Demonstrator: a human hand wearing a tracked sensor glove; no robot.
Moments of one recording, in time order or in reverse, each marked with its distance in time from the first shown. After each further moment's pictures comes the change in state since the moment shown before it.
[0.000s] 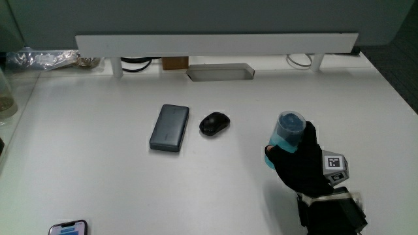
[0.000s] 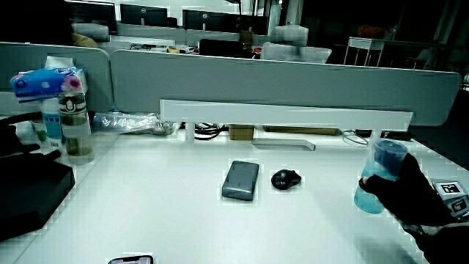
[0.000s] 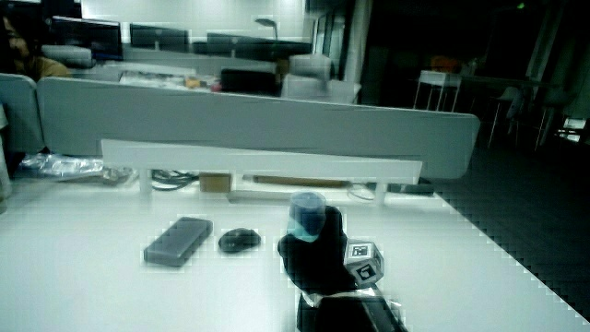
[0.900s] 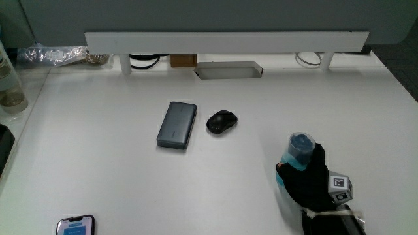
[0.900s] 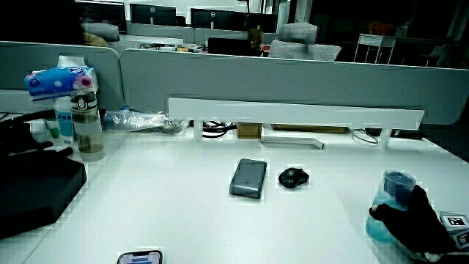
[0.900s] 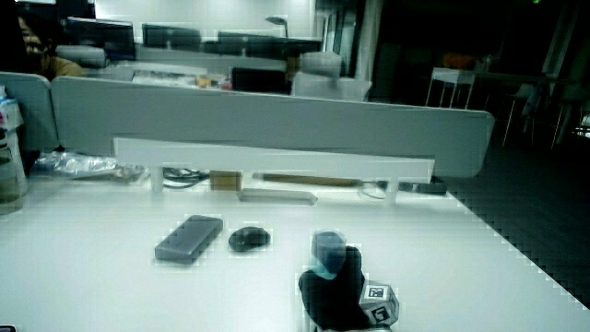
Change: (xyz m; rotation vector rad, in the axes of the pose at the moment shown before) arm 0.068 -0.011 -0.011 0.013 0.004 -0.163
